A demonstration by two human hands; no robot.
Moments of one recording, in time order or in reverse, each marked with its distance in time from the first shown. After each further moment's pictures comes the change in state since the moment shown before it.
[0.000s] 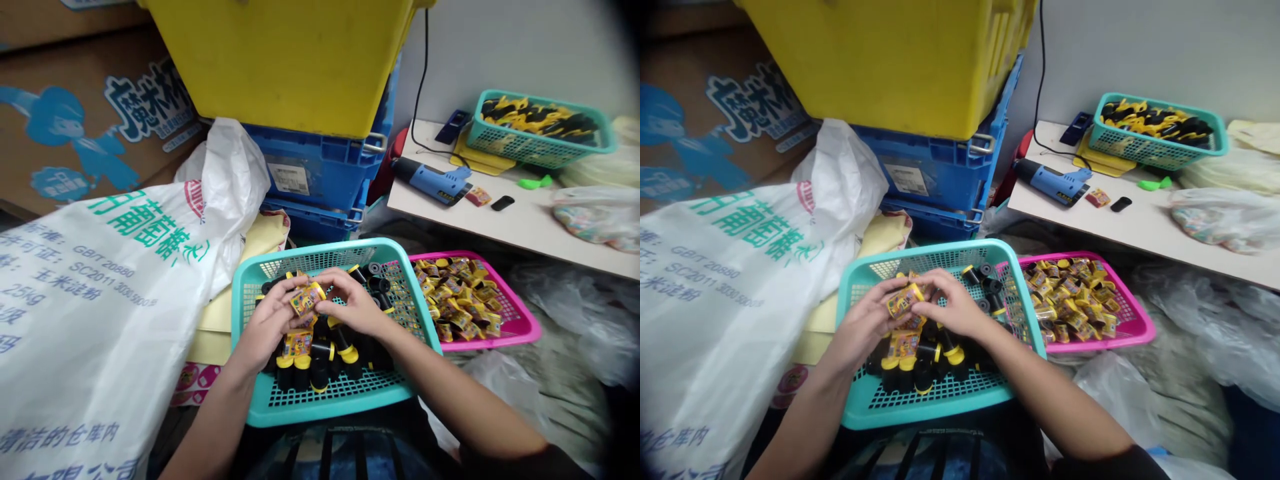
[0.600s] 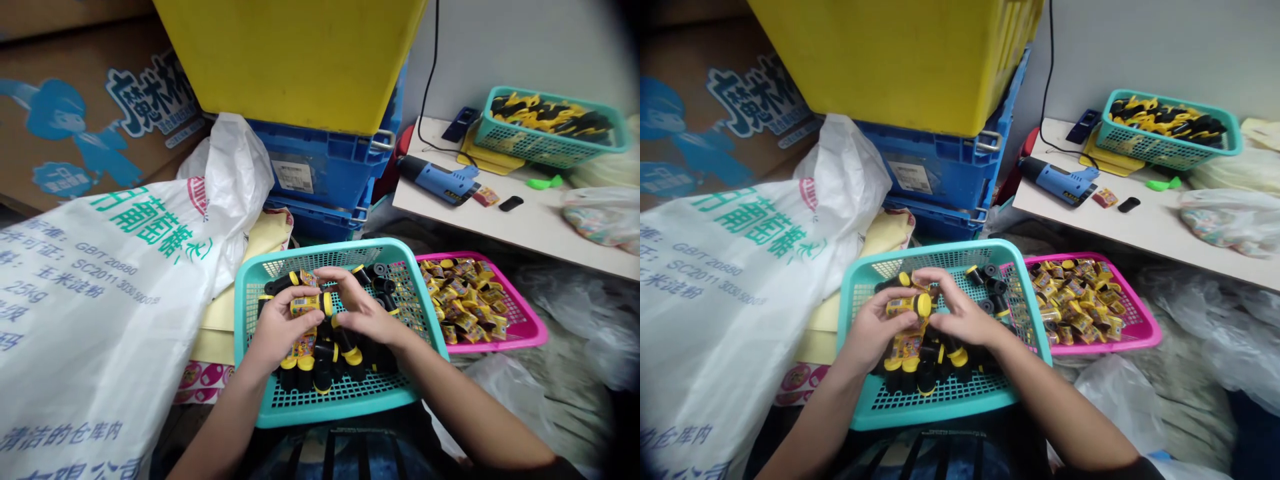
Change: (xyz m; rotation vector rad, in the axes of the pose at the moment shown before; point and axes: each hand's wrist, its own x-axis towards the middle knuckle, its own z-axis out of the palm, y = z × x) left_hand 0.003 -0.007 0.009 0.227 0.144 0.058; right_hand -0.004 -0.013 -0.001 0.053 -0.126 -0.061
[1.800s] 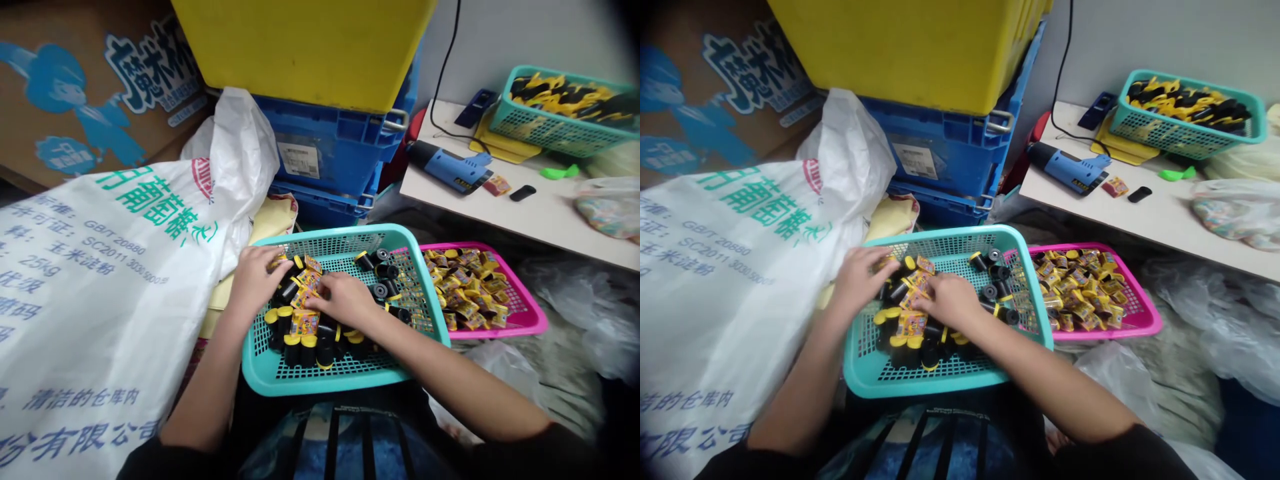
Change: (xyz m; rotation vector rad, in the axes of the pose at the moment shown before) left_hand 0.041 0.013 -0.058 0.927 0.273 0.466; right_hand 0.014 0.017 0.027 -0.890 -0.062 0.569
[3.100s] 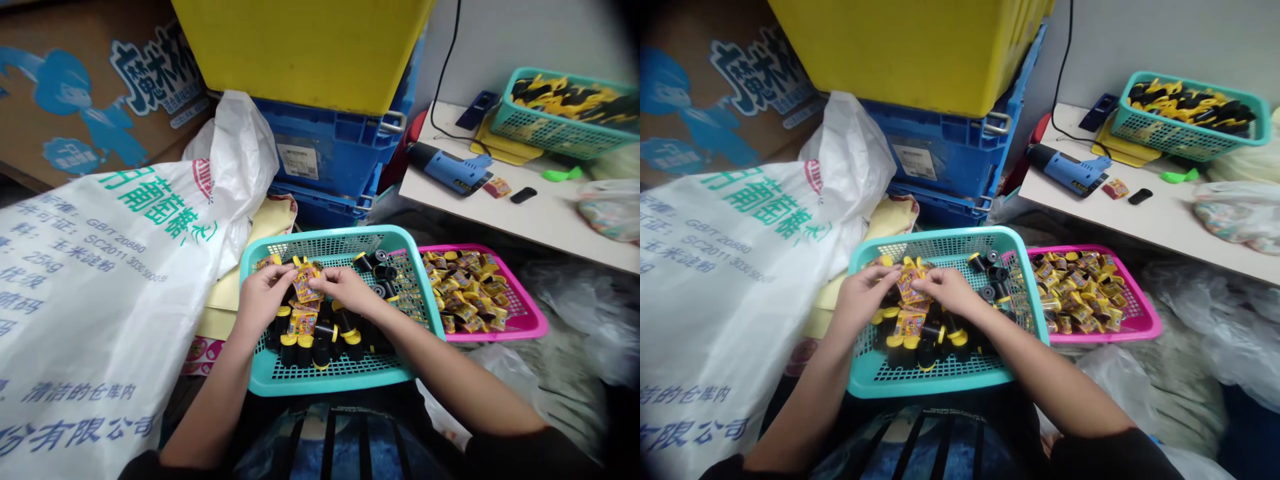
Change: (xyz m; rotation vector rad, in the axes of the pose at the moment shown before) left_hand -0.029 0.028 0.015 -0.409 -0.041 -0.404; right_hand 0.008 0.013 -0.002 0.679 -0.078 -0.019
